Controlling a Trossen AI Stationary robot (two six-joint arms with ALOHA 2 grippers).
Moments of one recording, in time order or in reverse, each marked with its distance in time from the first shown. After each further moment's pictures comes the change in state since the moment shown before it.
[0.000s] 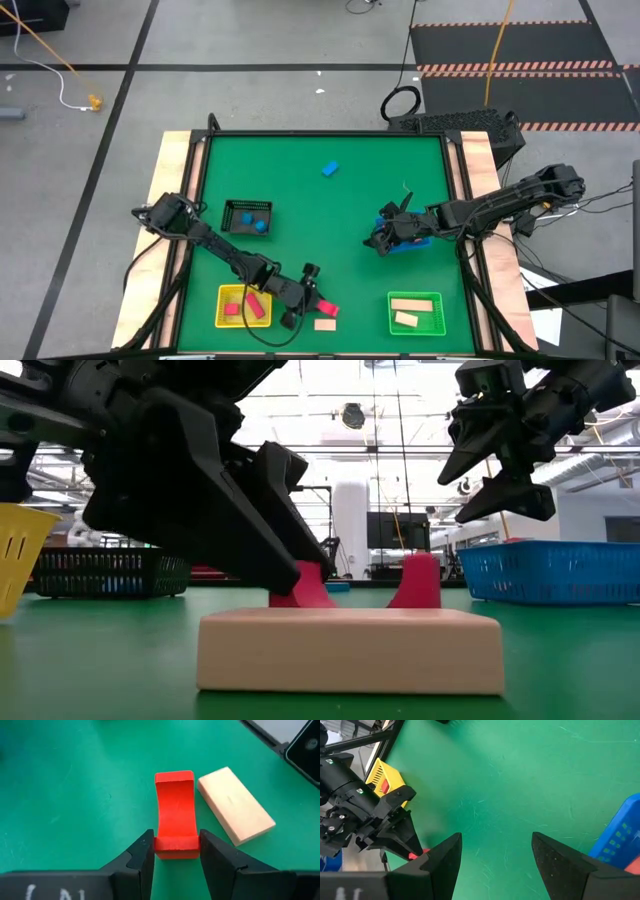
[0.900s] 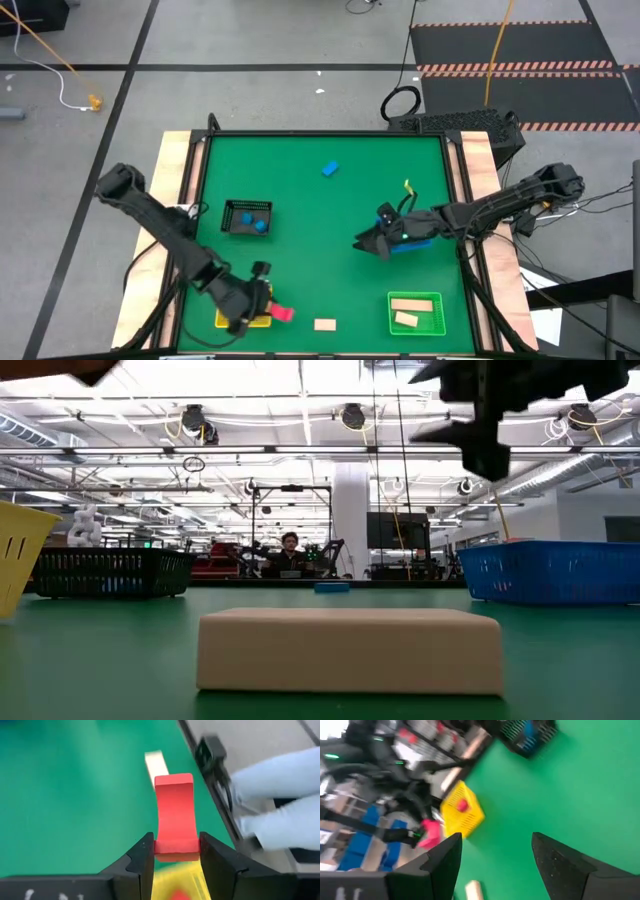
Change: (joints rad) left arm -0.213 -0.478 0.001 -0.622 -0.077 -0.405; right arm 0.041 0.000 0.001 0.355 0.008 -0.099
